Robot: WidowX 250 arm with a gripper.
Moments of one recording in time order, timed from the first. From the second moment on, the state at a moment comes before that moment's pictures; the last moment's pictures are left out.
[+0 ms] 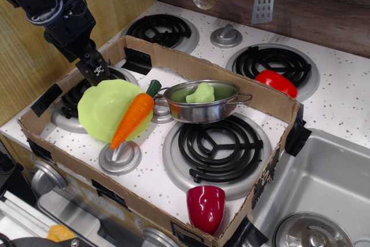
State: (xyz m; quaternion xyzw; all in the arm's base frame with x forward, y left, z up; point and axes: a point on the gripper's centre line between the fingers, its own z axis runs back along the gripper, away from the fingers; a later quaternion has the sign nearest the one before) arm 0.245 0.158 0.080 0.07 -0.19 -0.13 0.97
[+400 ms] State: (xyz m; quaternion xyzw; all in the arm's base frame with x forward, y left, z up) arm 0.243 0.156 0.075 0.07 -0.18 -0.13 0.97
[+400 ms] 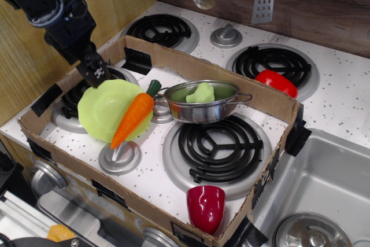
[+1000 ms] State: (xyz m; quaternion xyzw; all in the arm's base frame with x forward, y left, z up) arm 0.247 0.116 0.118 0.12 -0.13 -0.06 0.98
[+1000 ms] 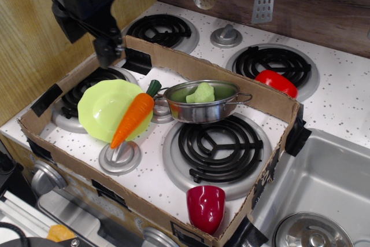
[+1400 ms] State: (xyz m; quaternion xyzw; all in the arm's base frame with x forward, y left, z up) arm 0.241 0.074 0.110 0.11 -0.09 0.04 0.99
